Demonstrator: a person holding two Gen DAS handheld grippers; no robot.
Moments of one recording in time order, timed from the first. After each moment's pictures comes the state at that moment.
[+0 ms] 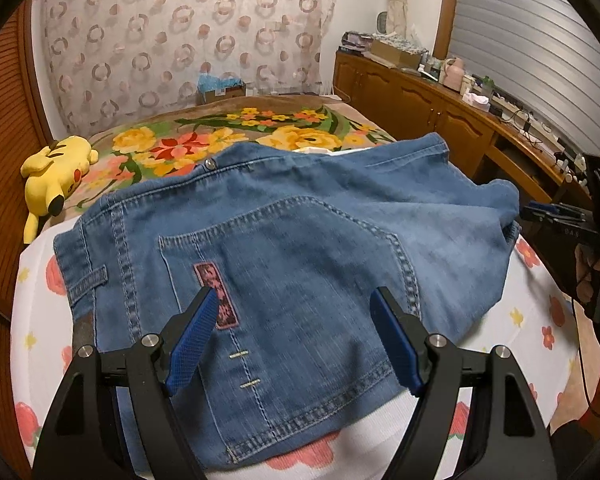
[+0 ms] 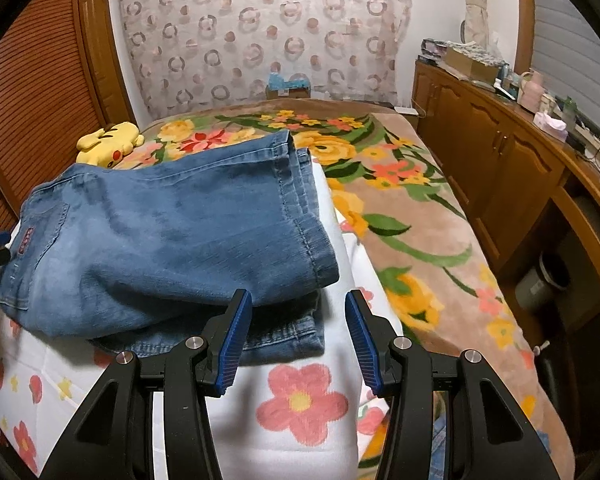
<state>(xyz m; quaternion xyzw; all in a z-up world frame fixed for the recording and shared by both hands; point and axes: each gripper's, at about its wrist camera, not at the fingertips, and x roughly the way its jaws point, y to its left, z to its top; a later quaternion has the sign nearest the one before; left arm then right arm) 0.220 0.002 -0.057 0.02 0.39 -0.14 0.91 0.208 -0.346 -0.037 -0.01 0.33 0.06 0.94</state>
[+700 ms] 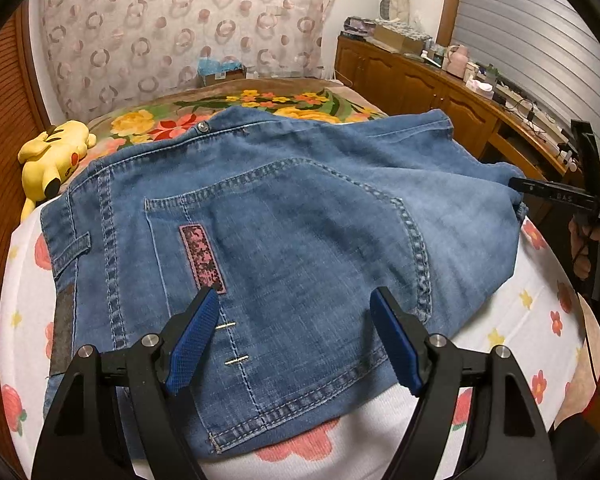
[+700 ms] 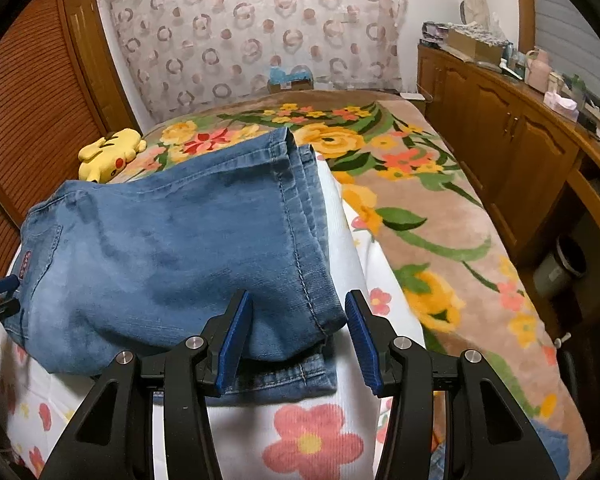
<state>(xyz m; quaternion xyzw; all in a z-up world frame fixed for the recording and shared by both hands) 0.218 0.000 -0.077 0.02 0.42 -0.14 0.90 0.234 -0.354 -0.049 0.03 0.35 0.08 0.93</state>
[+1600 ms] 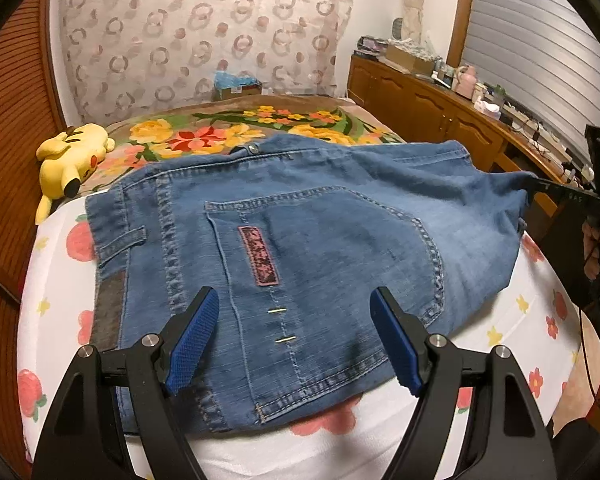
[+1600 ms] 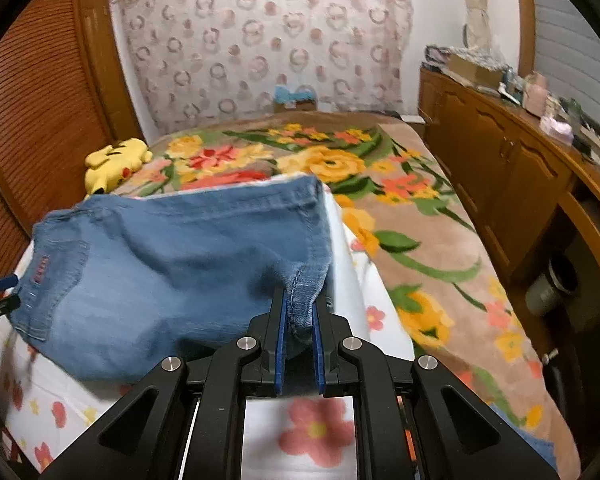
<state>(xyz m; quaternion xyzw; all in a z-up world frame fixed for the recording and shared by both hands) 0.200 0.032 -0.062 0.00 0.39 -0.12 0.91 0.208 -0.346 -0.008 0.01 0.30 0.09 0.95</state>
